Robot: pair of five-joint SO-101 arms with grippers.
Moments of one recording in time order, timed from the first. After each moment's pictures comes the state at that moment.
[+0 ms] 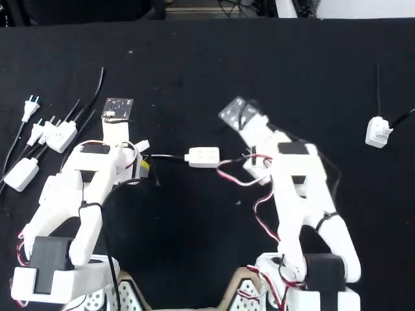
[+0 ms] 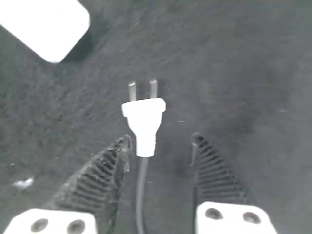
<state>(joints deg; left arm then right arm) -2.5 -12.1 47.3 42.9 -3.6 1.7 -17.3 46.5 47.2 41.9</state>
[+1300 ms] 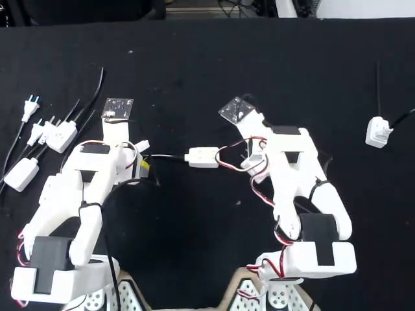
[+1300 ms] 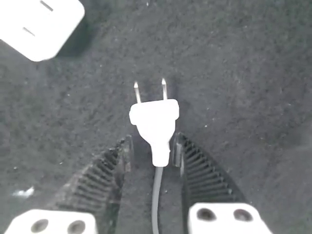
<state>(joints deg) -2.5 -12.1 47.3 42.9 -3.6 0.4 0.4 37.0 52.1 40.9</state>
